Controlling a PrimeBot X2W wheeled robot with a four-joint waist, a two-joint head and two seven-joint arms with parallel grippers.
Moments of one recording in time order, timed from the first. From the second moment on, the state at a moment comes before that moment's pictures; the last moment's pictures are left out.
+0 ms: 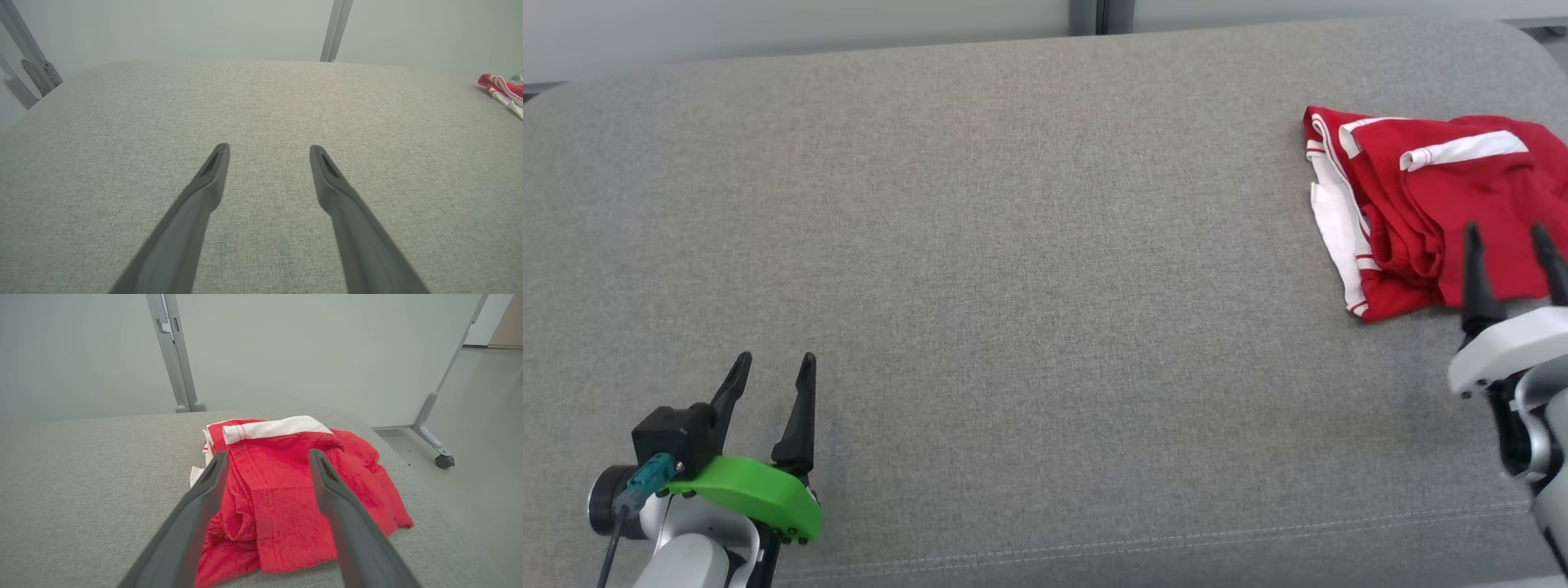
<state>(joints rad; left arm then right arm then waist) -0.16 0.28 -0.38 0.26 -0.57 0.07 -0.25 -0.32 -0.50 0.32 0.46 0.58 -0.13 -0.29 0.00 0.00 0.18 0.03</state>
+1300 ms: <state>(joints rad) -0.05 0.19 -0.31 0.33 -0.67 0.05 -0.20 -0.09 -0.22 0.16 0.38 0.52 -0.09 -0.20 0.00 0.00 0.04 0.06</state>
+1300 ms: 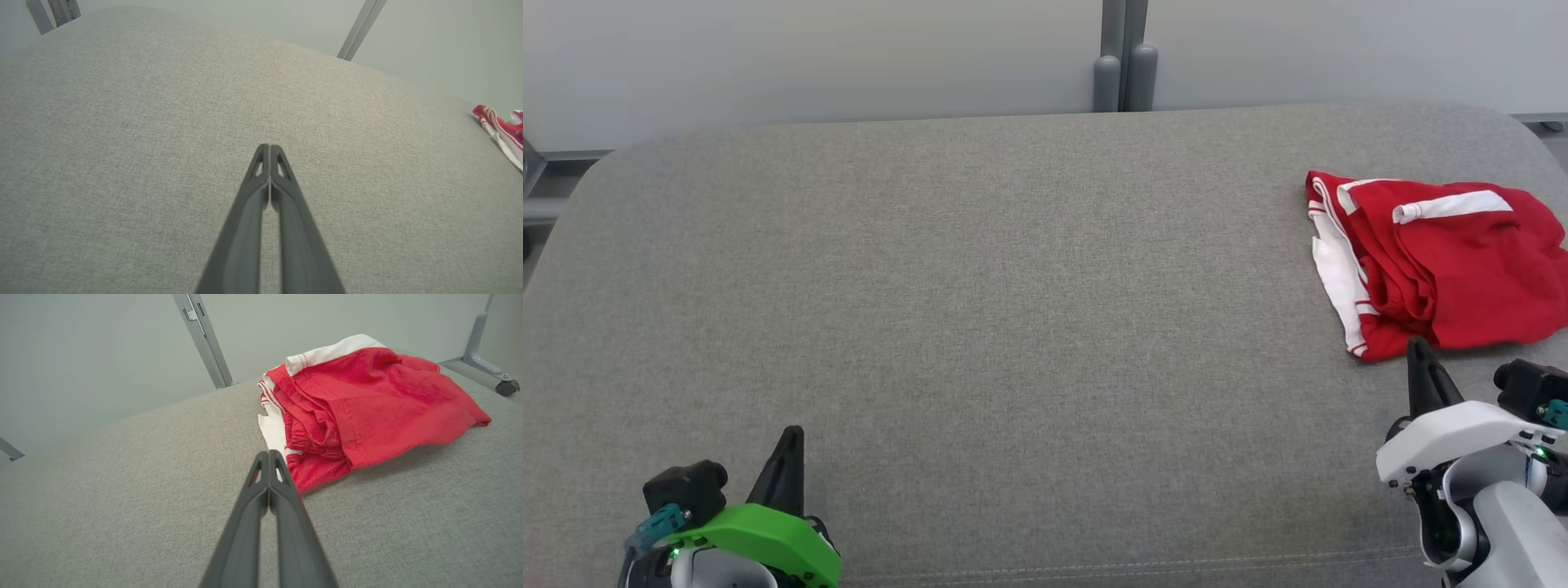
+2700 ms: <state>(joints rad) -0.05 0.12 -0.12 0.31 -1.13 -0.03 -0.04 -0.09 -0.13 0.01 0.34 1.05 0.01 -0.03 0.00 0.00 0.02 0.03</state>
